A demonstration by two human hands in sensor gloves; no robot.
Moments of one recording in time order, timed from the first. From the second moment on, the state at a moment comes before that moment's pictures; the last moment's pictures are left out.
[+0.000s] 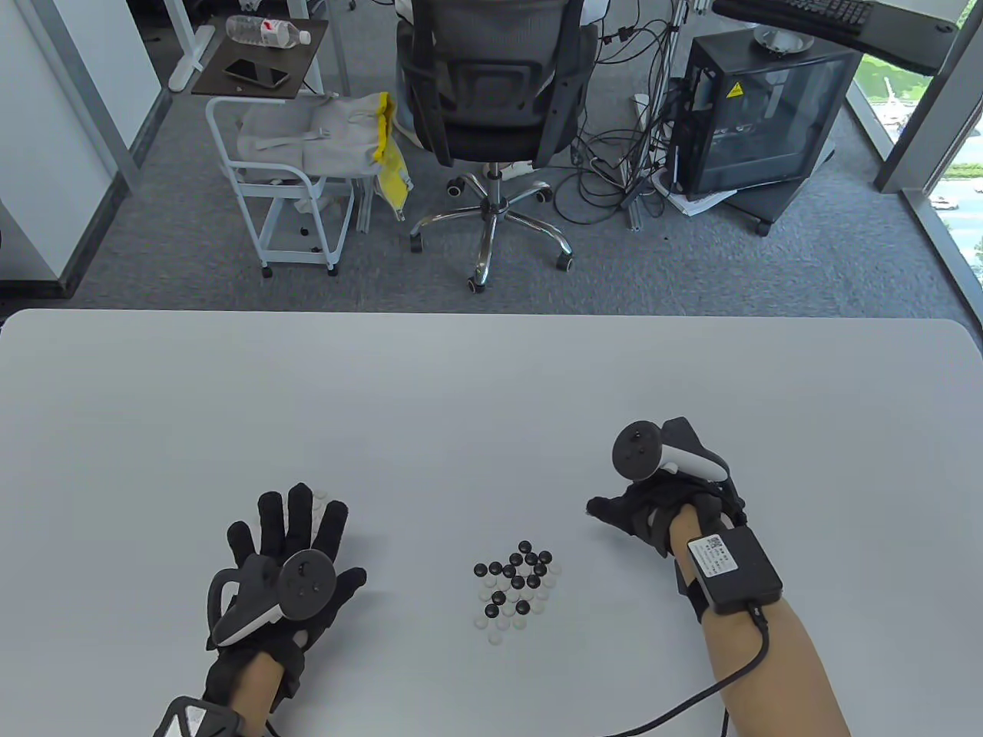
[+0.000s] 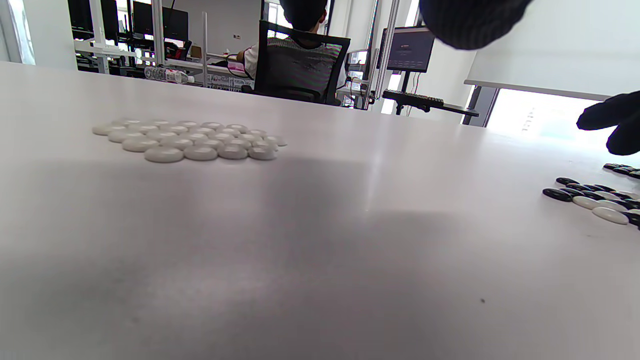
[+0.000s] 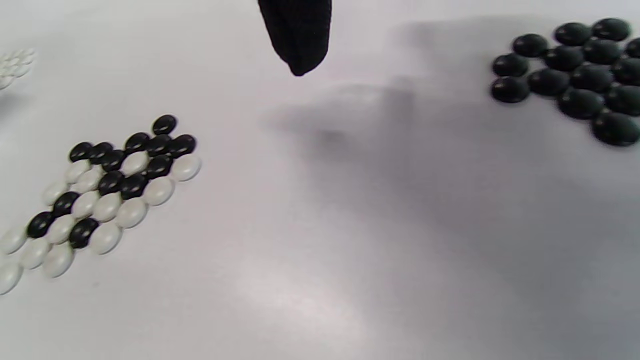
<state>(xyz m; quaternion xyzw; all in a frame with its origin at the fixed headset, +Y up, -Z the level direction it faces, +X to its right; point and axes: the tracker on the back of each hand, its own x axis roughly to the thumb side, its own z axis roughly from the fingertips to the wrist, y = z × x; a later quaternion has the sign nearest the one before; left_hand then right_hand) -0.253 -0.749 -0.267 -0.07 -0.12 0.05 0.99 0.157 -0.727 -0.388 0.18 0.35 0.92 0.08</state>
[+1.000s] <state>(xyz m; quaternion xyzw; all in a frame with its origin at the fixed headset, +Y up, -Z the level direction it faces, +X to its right) -0.265 -0.753 -0.271 -0.08 -0.11 0.07 0.99 0.167 -0.758 -0.391 0.15 0.37 0.91 0.08</state>
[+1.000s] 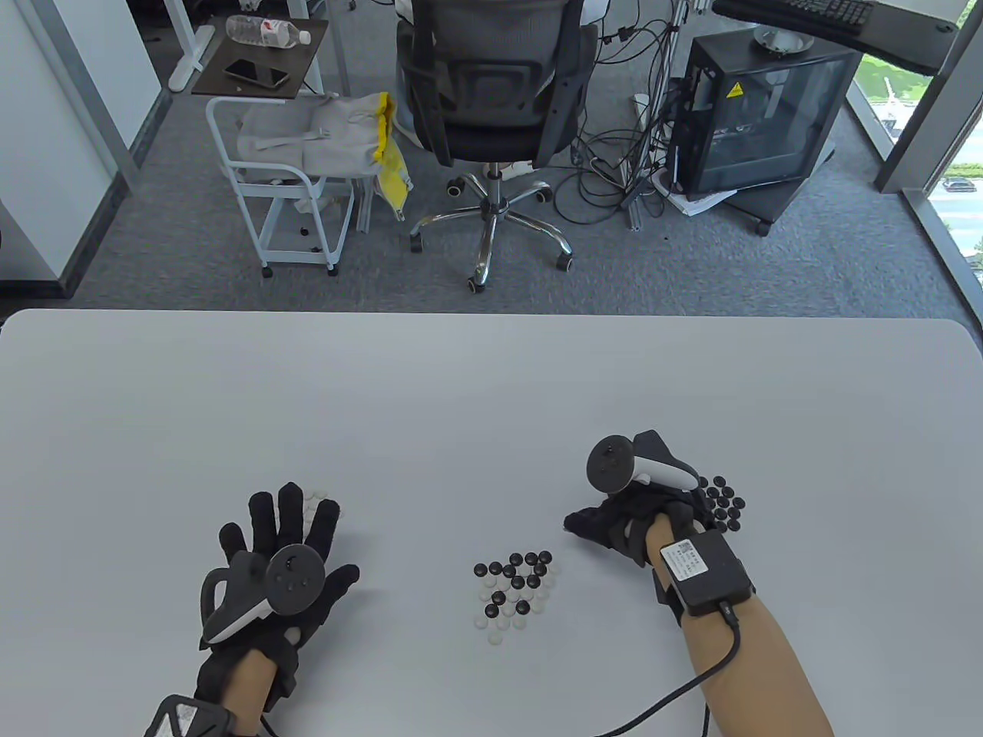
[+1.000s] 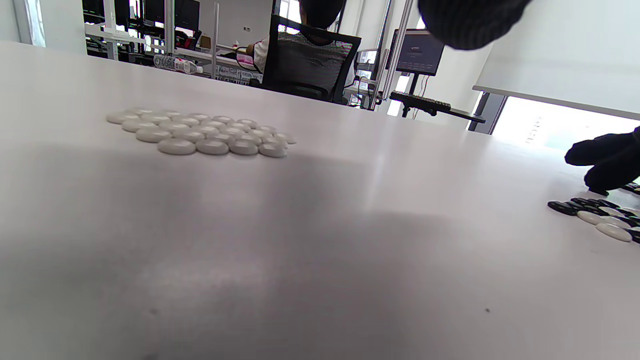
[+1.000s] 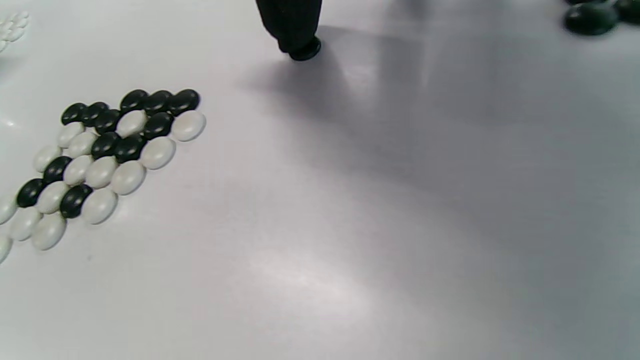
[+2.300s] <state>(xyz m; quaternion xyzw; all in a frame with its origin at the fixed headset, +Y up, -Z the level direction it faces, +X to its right) -0.266 -0.754 -0.273 -0.09 -0.10 0.07 0.99 0.216 -0.721 -0.368 0.17 0.30 0.93 0.13</state>
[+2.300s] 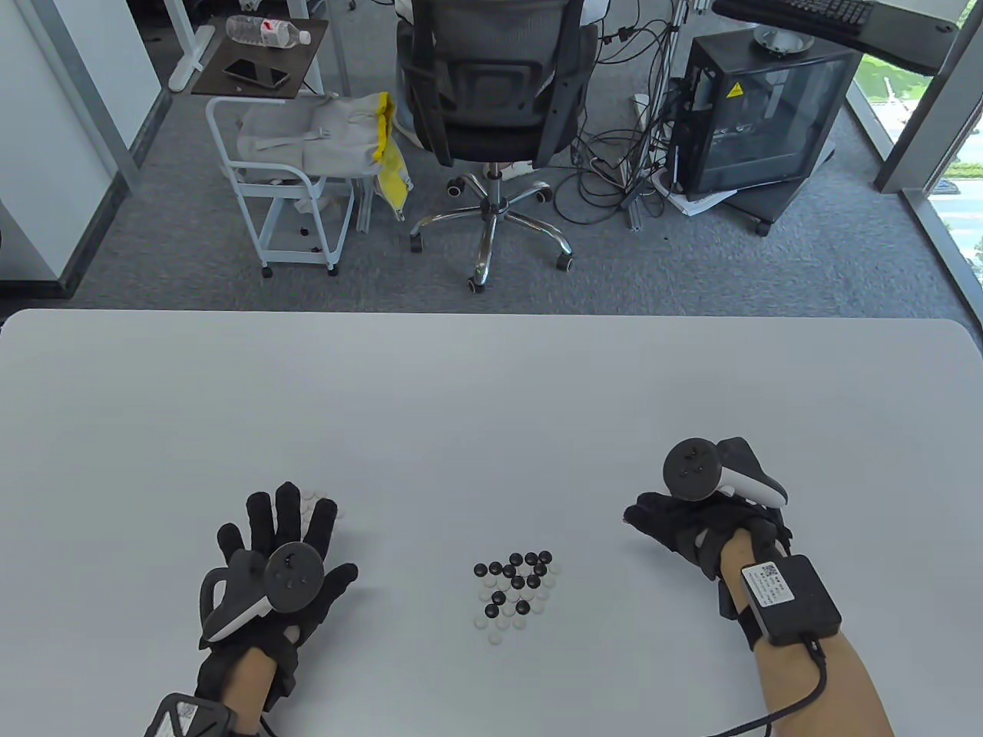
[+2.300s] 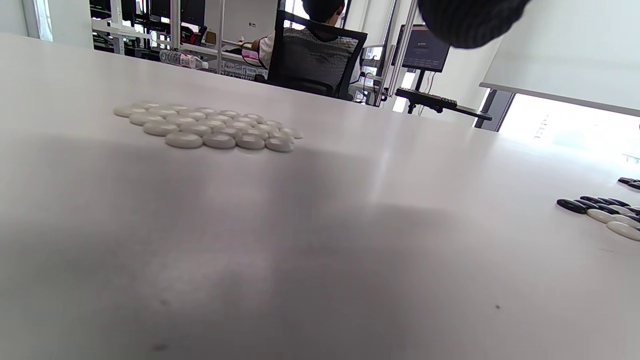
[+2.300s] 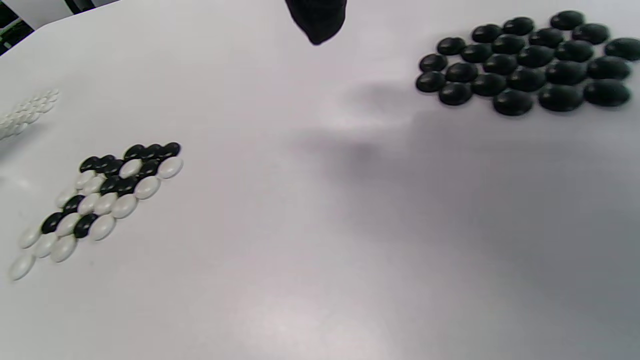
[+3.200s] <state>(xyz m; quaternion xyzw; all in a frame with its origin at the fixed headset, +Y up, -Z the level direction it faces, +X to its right) -0.268 -0.755 -0.273 -0.09 -0.10 0.08 0.99 0.145 -0.763 -0.401 0.16 0.37 0.91 0.08</state>
